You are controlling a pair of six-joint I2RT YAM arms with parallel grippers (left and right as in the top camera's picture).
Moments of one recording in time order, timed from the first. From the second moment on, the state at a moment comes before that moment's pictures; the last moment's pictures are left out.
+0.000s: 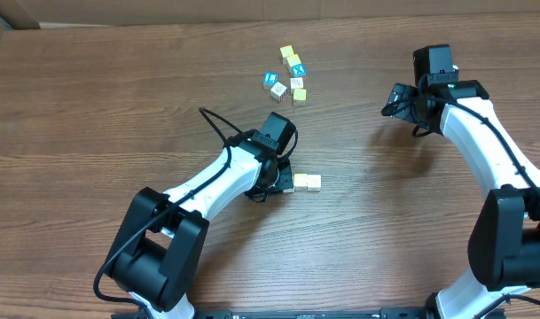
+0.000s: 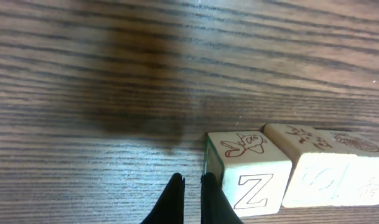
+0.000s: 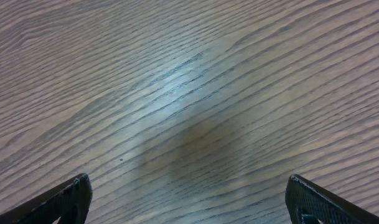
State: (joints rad) left arm -0.54 1.83 1.13 -0.69 0.08 -0.68; right arm 0.08 1.83 1.38 -0.72 0.19 0.46
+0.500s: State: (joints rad) left arm -0.53 1.83 1.15 -0.69 0.04 -0.67; right arm 0.08 1.83 1.38 -0.72 0.19 0.46
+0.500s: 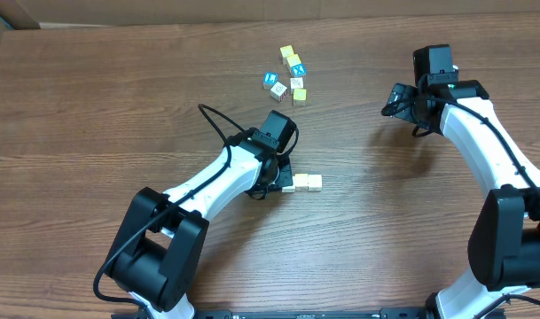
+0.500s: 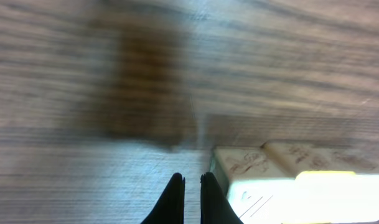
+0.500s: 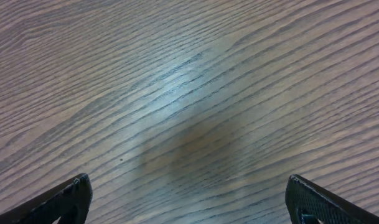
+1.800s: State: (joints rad) left arm -0.67 1.83 1.16 -0.76 0.01 -0.66; right arm 0.08 1.83 1.38 -0.72 0.19 0.46
